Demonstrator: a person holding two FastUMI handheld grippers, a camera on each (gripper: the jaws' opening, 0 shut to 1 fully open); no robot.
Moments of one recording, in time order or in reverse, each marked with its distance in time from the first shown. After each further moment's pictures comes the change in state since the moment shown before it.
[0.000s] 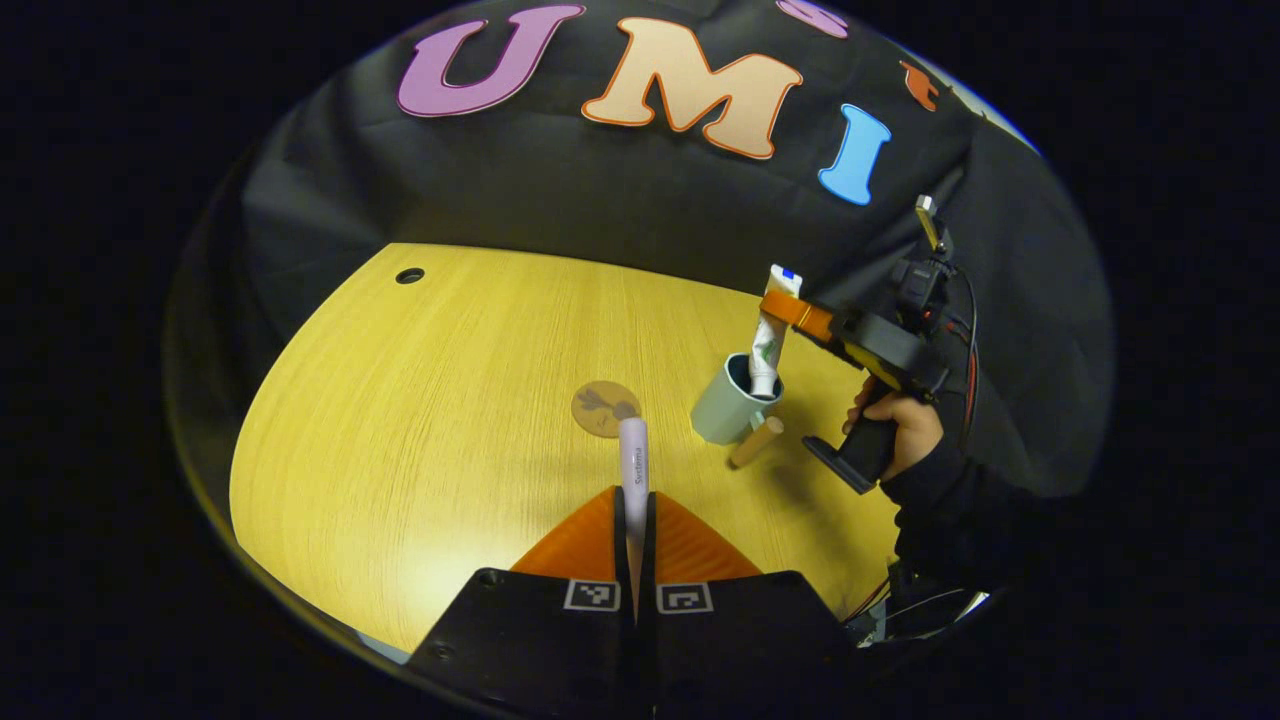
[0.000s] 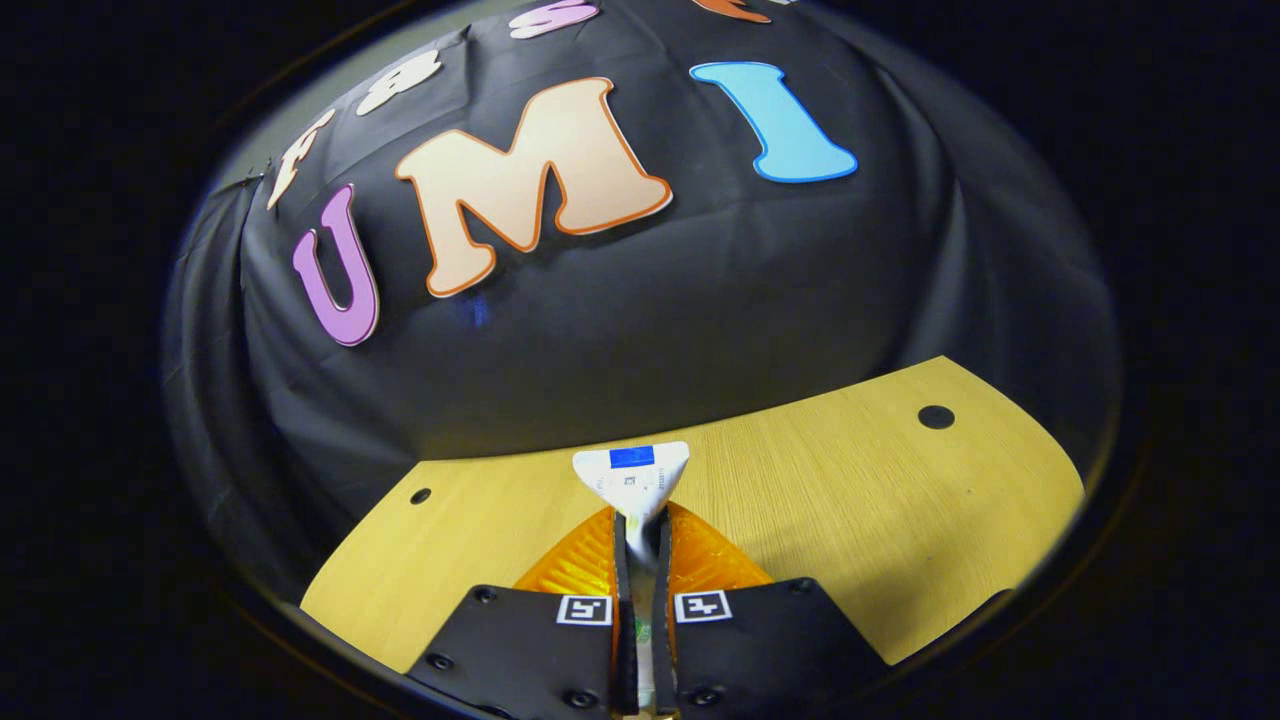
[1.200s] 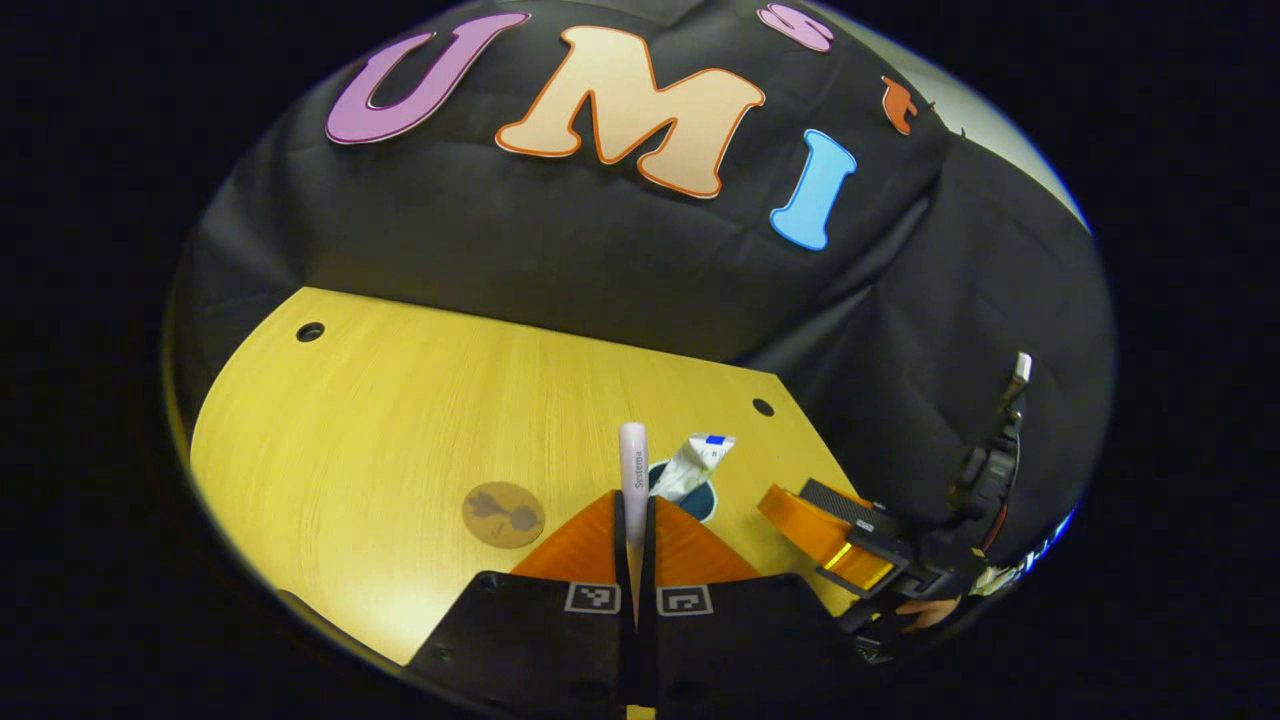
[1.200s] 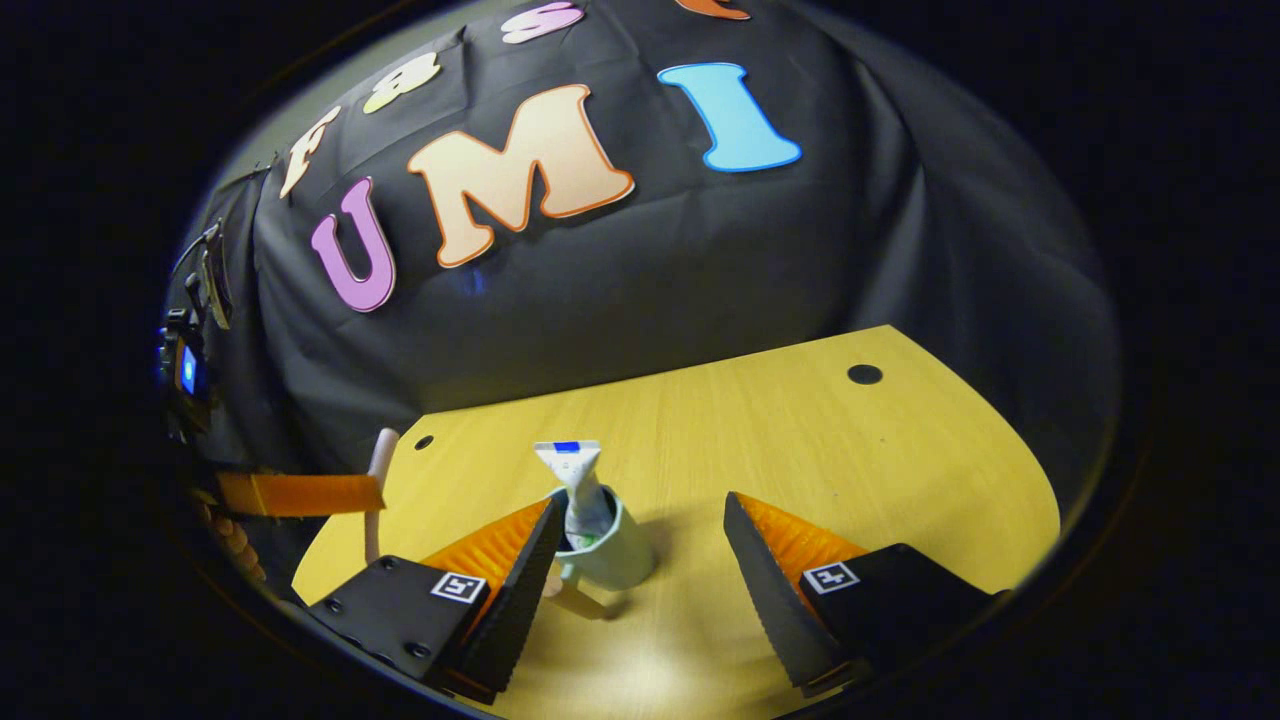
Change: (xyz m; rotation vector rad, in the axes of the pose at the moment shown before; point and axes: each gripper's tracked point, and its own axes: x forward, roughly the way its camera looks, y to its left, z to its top) left arm 0.111 -0.096 0.139 0.000 -0.150 -0.198; right arm -0.126 -0.075 -0.026 -0.011 0.066 -0.032
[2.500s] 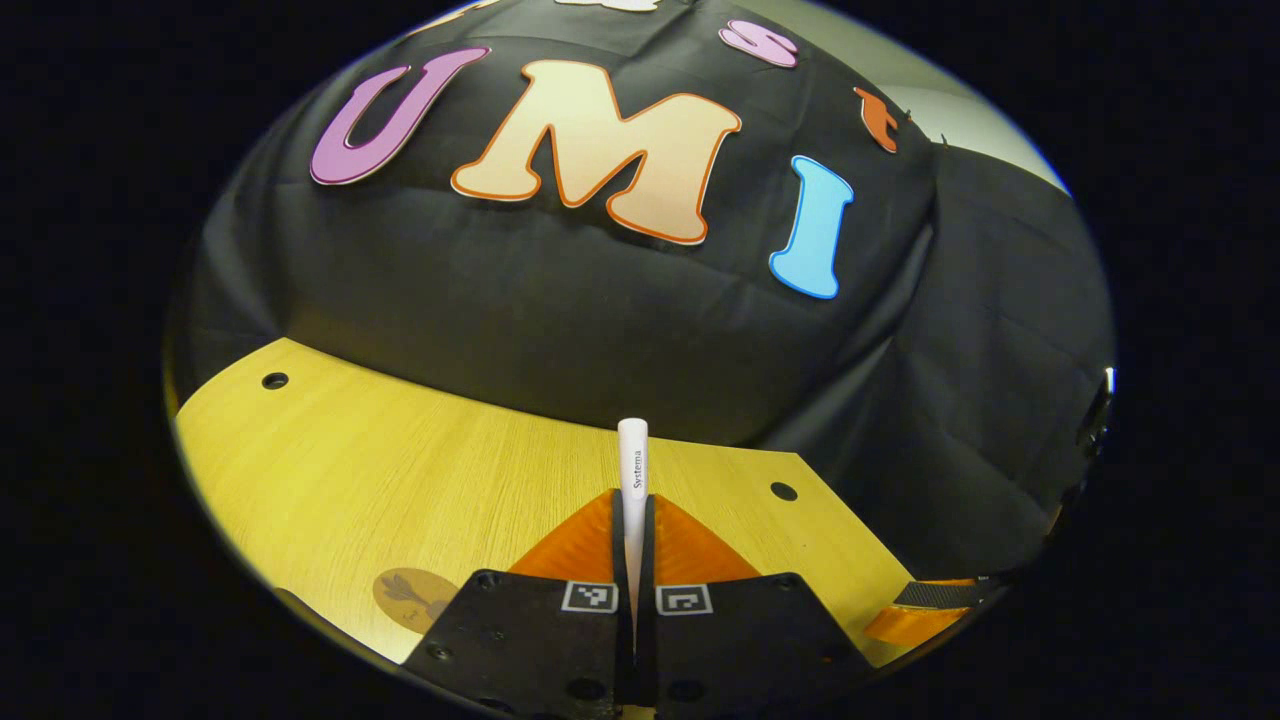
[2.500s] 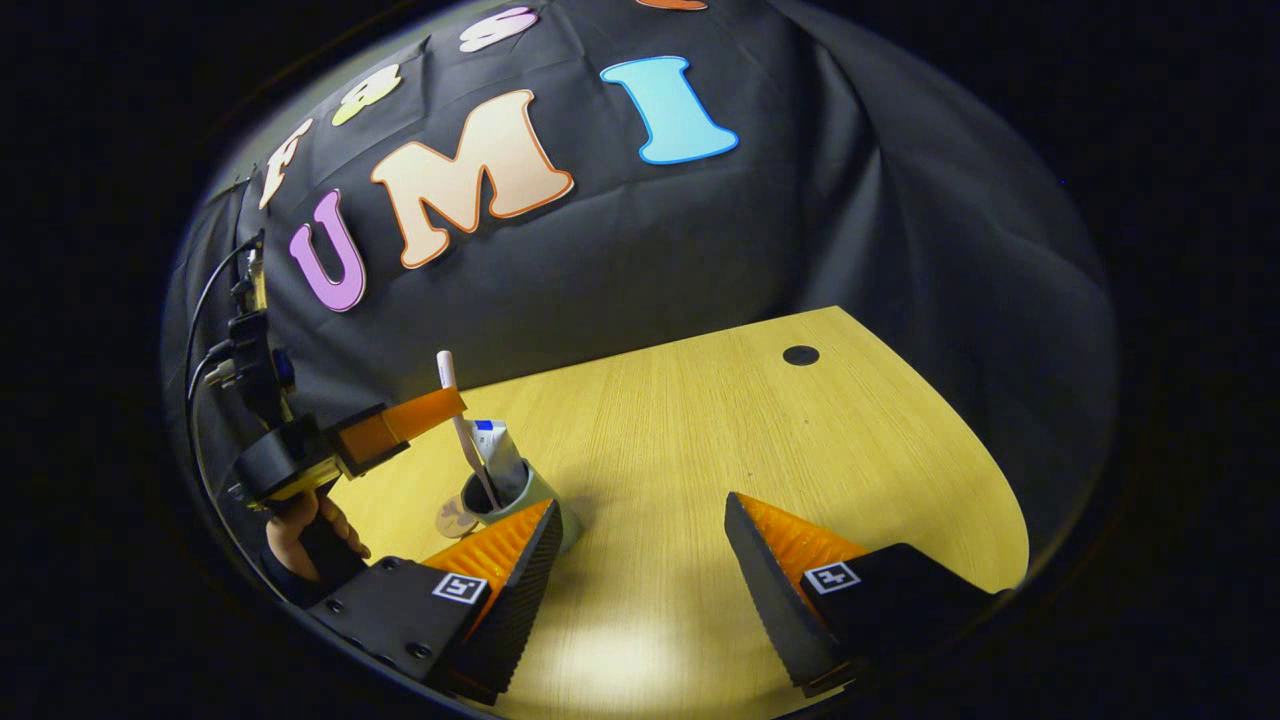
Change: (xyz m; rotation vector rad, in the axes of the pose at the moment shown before) left arm 0.093 -0.028 0.021 0.073 -0.281 0.076; right arm -0.020 -0.063 -0.001 0.024 0.074 -0.016
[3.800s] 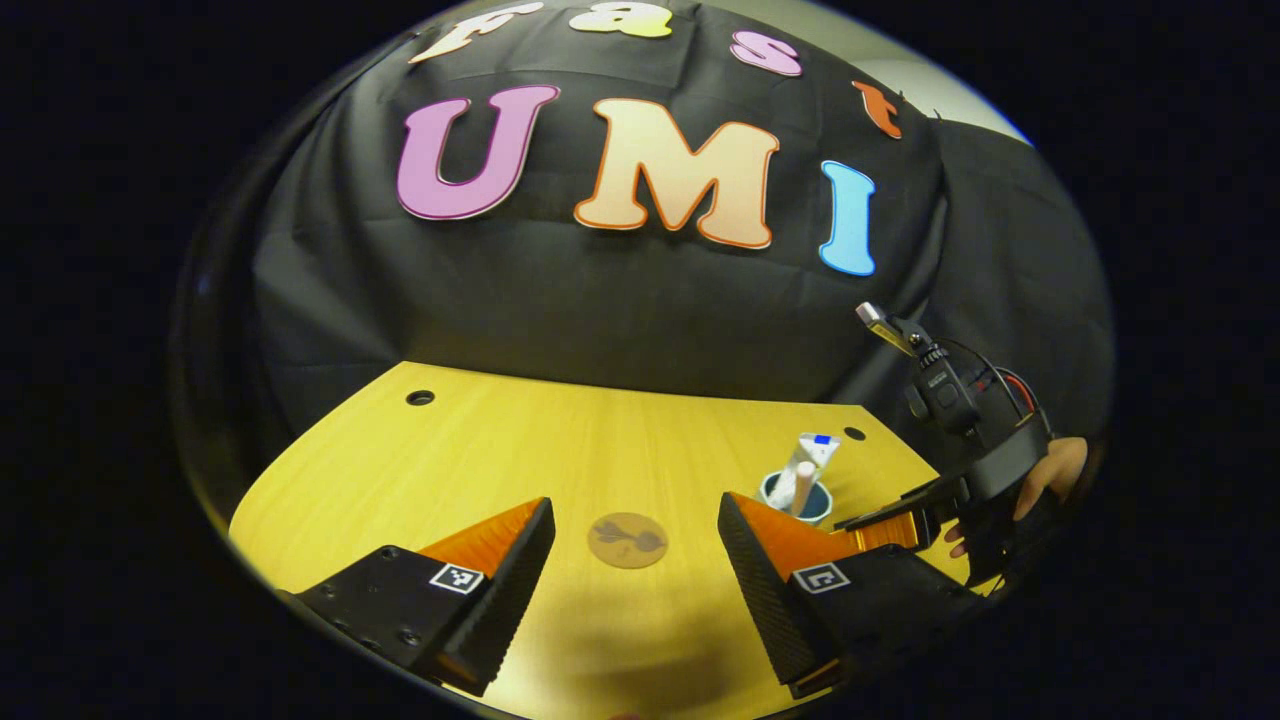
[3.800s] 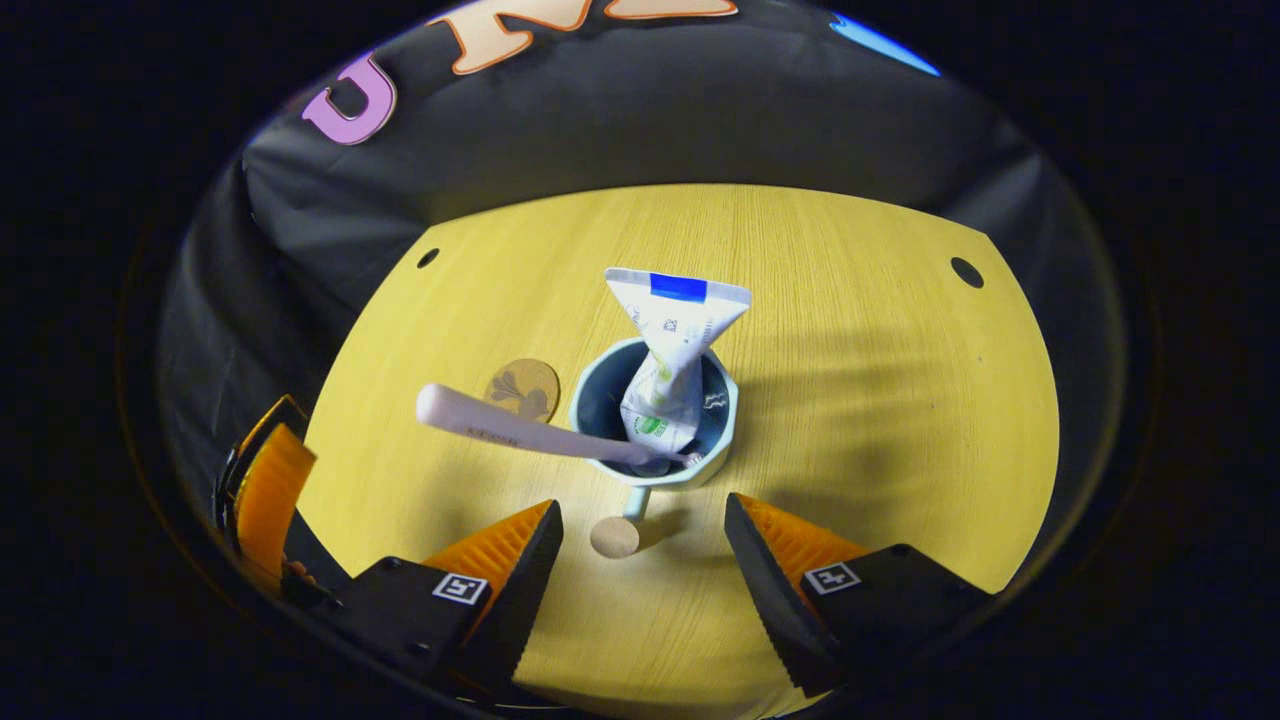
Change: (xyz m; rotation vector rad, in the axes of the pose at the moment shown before) left arm -0.155 0.137 -0.001 0.113 0.044 0.191; right arm 0.070 0.125 -0.098 -0.217 0.618 0.020
